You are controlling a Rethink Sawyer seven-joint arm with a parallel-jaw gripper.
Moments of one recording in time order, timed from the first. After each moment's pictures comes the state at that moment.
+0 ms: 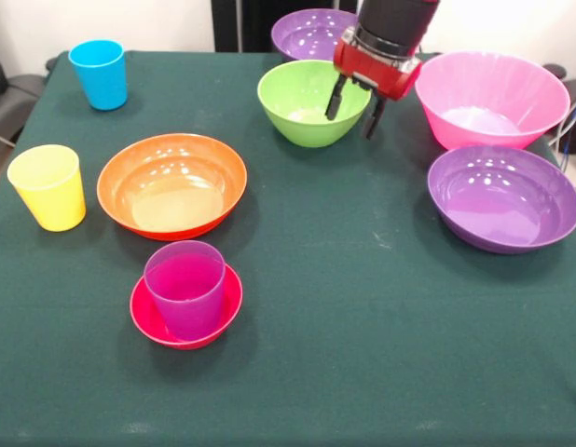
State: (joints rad) arm 0.19 -0.42 -0.32 1.83 0.19 0.11 2.19
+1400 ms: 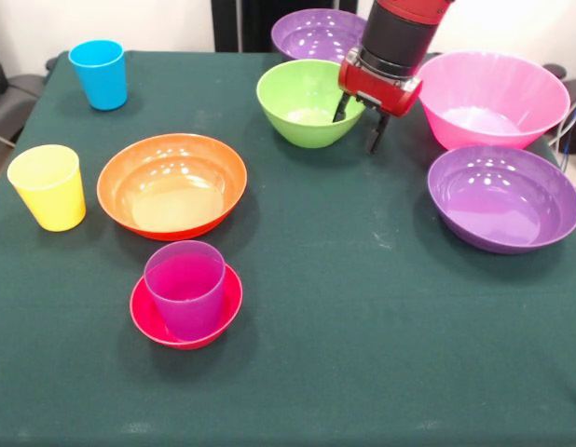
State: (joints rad) arm 0.19 -0.36 -0.29 1.83 0.19 0.04 2.19
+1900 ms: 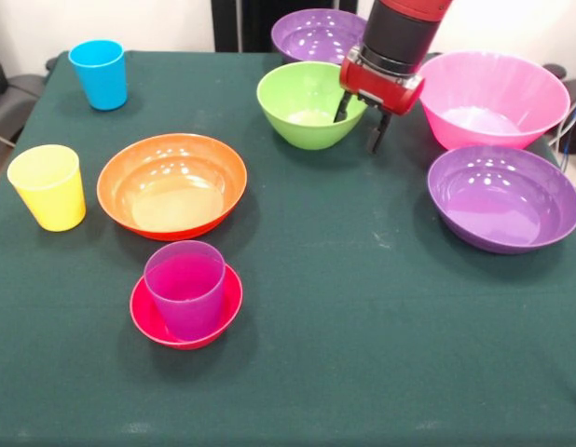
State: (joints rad) arm 0.19 -0.38 -0.29 1.83 0.19 0.04 2.19
